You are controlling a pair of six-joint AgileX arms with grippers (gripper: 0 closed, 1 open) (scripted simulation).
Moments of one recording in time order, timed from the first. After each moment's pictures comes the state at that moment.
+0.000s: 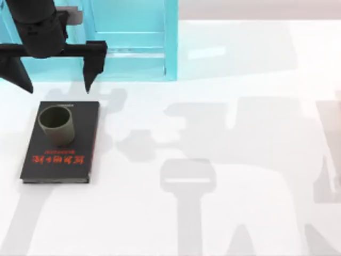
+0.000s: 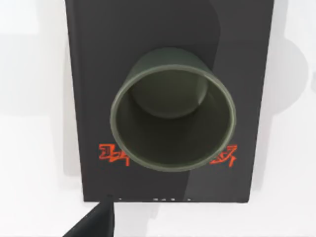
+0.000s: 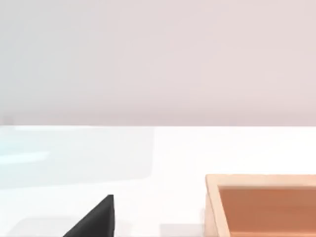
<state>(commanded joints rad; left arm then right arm) -0.25 2.06 1.92 -1.43 0.00 -0.23 0.00 0.00 0.00 0.00 0.00 0.00</state>
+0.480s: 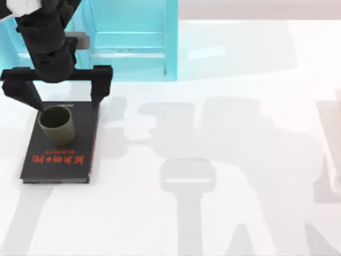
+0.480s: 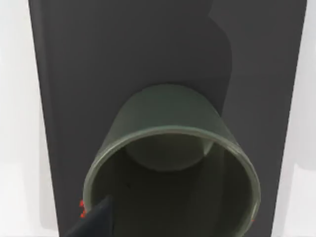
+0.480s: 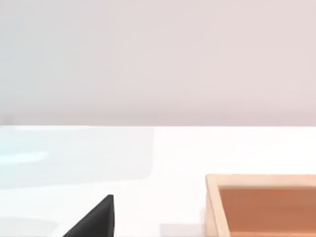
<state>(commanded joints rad) -0.25 2.08 1.73 -1.21 0.00 -0.22 0.00 0.00 0.00 0.00 0.00 0.00</state>
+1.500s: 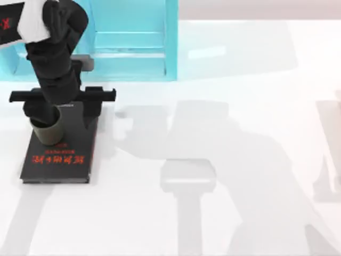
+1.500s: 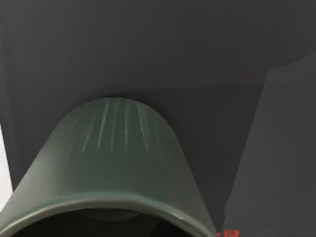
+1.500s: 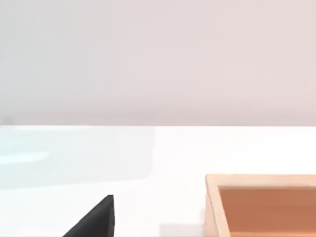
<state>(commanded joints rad) -0.25 2.10 1.58 -1.05 0.00 -0.22 0.00 0.00 0.00 0.00 0.00 0.00</state>
